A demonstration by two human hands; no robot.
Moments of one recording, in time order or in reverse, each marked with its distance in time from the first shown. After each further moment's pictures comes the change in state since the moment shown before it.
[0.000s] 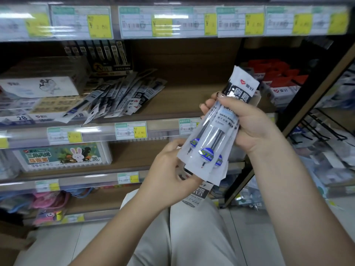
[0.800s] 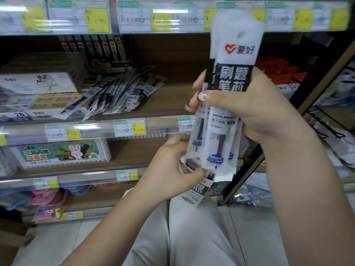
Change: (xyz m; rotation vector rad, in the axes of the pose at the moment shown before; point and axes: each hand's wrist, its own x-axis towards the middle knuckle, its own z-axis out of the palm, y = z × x) left_hand 0.008 0.002 -0.003 0.162 -0.073 -0.055; right_hand -0.019 -0.027 0.022 -0.632 -0.378 -0.342
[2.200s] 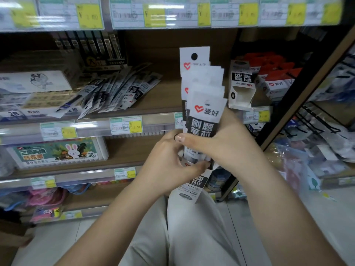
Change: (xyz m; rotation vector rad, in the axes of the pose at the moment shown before) left_hand 0.005 0.005 0.001 0.065 0.004 -0.073; right_hand -0.038 0.023 0.036 -0.405 0.274 0.272
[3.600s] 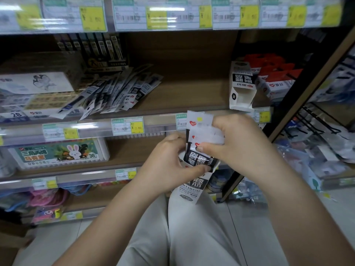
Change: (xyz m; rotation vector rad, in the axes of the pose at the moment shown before) left_hand 0.001 -0.002 -0.006 0.062 -0.071 -0.006; right_hand 0.001 -0.001 -0.018 -0.668 -0.096 -0.104
